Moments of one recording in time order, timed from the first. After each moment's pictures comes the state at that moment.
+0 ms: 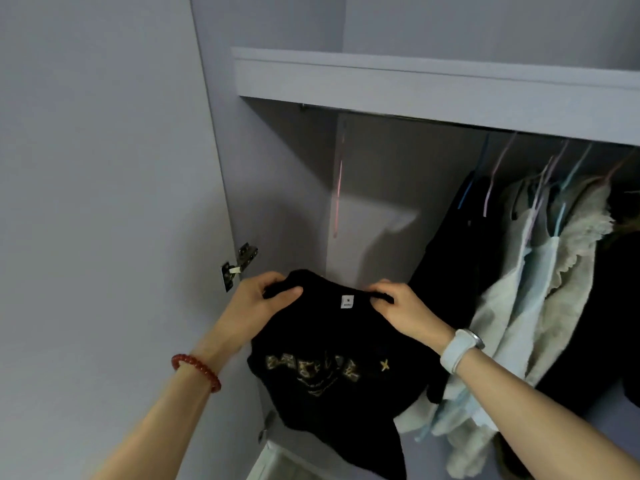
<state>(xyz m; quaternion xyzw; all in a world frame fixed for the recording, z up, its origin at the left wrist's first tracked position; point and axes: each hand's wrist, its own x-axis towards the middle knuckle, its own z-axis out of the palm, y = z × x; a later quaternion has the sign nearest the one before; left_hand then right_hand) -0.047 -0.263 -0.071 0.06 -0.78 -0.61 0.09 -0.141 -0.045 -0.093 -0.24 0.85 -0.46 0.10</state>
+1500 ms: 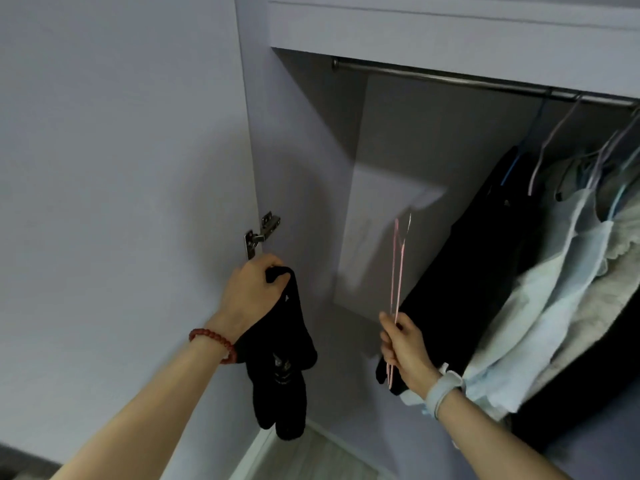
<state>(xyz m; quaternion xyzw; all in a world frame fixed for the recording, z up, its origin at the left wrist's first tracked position) -0.051 -0.303 -0.113 0.15 -0.91 -0.36 0.15 -0.106 -0.067 -0.197 0.07 0.68 -0.70 0.18</state>
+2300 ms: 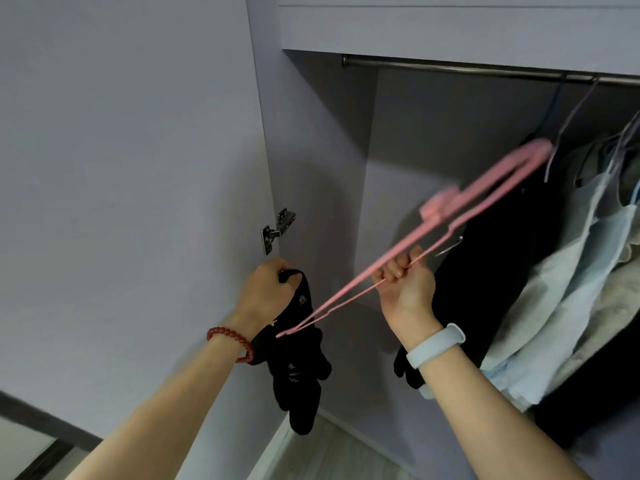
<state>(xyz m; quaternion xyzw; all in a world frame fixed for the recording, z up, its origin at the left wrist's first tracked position) -0.034 -0.298 -0.109 0.19 -0.89 -0.39 0.11 -0.101 -0.128 -0.099 0.10 0.33 -0.94 0.07</state>
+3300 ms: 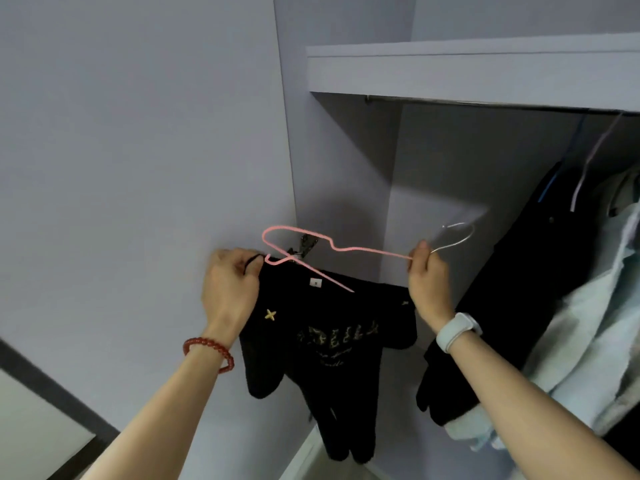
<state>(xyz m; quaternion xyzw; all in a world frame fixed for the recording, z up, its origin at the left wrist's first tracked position) -0.002 -0.332 -0.067 0.30 -0.83 -0.36 0.32 -0.152 -0.118 -0.107 -0.15 0.77 -0.59 -0.20</state>
